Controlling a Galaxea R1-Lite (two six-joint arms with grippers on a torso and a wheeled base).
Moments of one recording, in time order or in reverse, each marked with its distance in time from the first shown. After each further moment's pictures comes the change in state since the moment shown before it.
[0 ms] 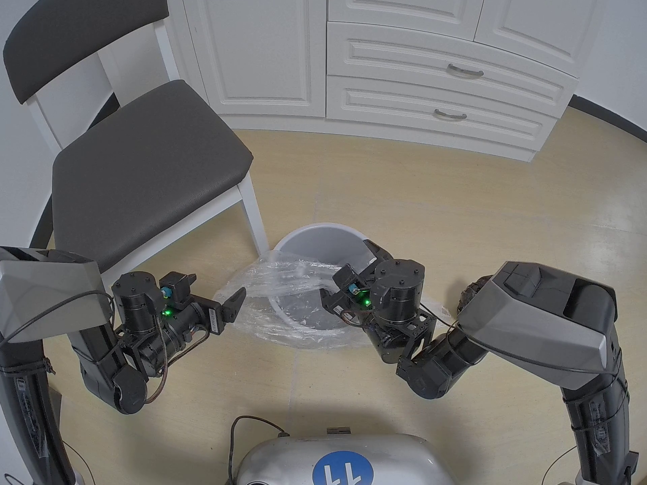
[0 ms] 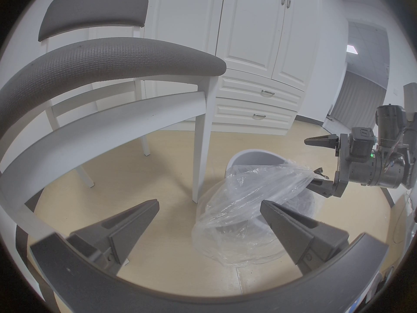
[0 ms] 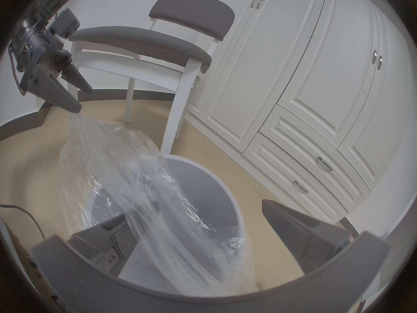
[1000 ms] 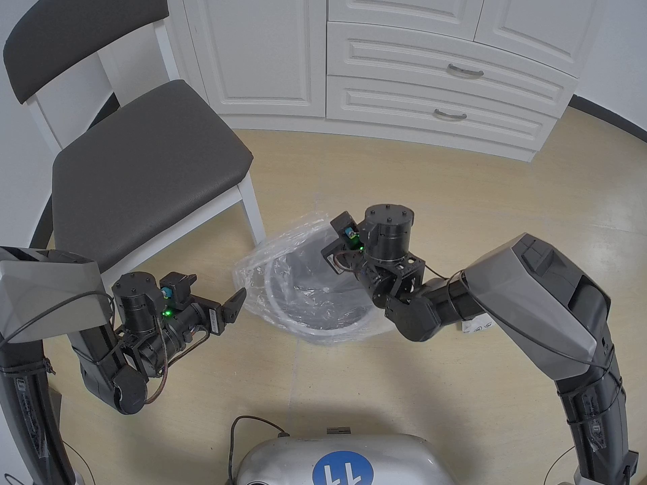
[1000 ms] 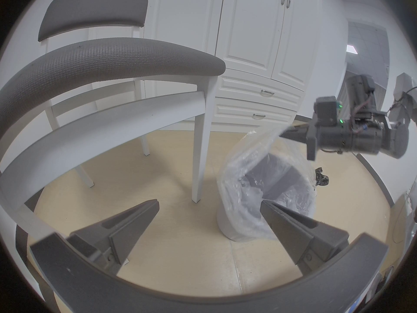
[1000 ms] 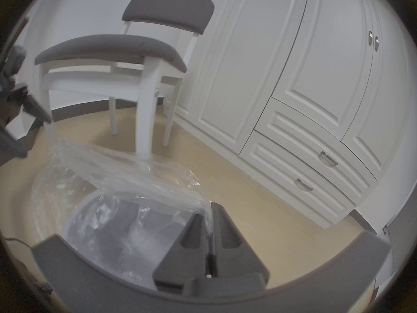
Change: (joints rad) left arm -0.002 -0.001 0.002 0.000 0.000 0.000; right arm -0.061 0.046 -0.409 0.355 0.041 0.101
